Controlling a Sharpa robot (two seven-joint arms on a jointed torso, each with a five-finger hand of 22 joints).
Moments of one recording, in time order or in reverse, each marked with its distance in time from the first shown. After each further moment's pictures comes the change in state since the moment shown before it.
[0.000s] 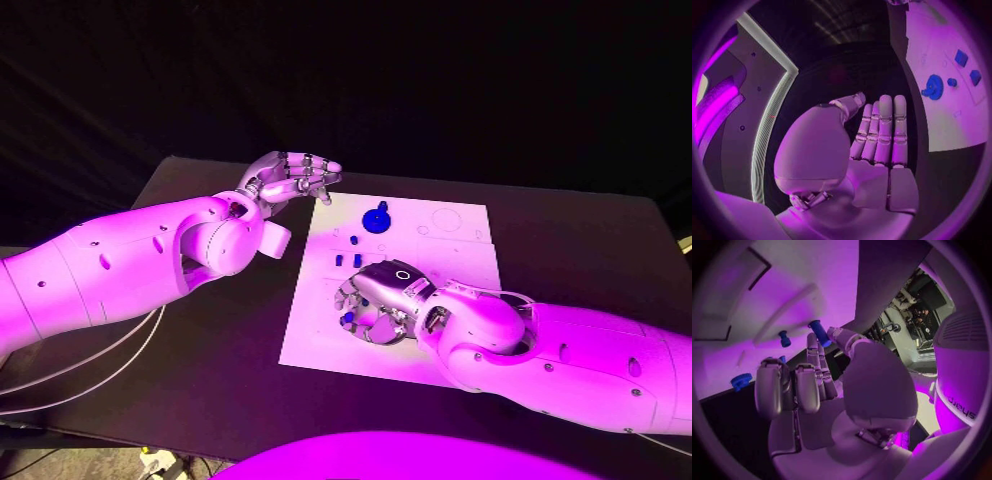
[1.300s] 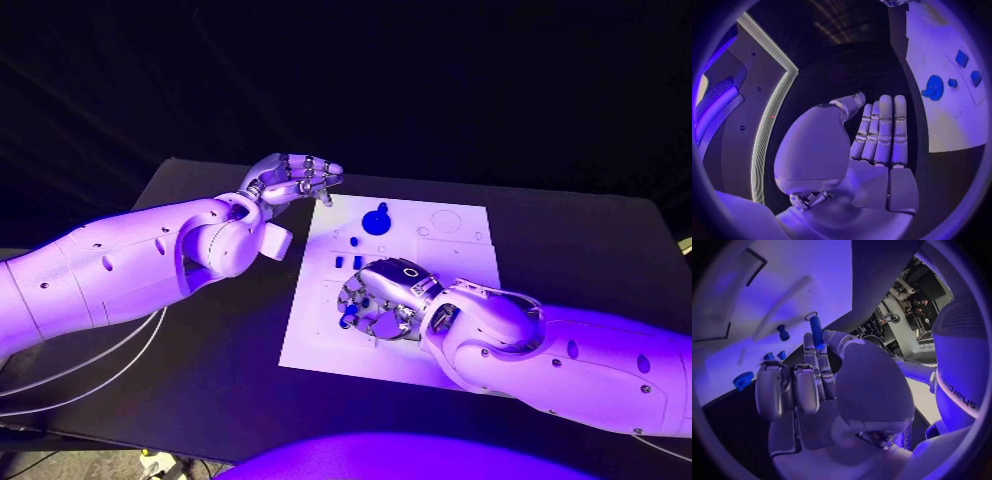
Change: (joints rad) left arm 0.000 0.006 0.000 -0.003 0.000 -0.001 0.001; left_hand 0.000 0.000 0.000 0.000 0.000 0.003 0.003 0.000 0.000 0.000 0.000 0.000 0.000 0.000 0.000 0.000 0.000 0.000 0.000 0.000 0.000 0.000; right arm 0.001 -0.021 0.005 0.008 0.083 -0.055 0.042; right_hand 0.115 0.070 0.003 0.052 -0.004 0.123 -0.026 0.071 0.016 0.031 0.038 0.051 -0.018 0.002 -0.012 0.006 0.022 0.000 0.003 -0.004 0.044 0.000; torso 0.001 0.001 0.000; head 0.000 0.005
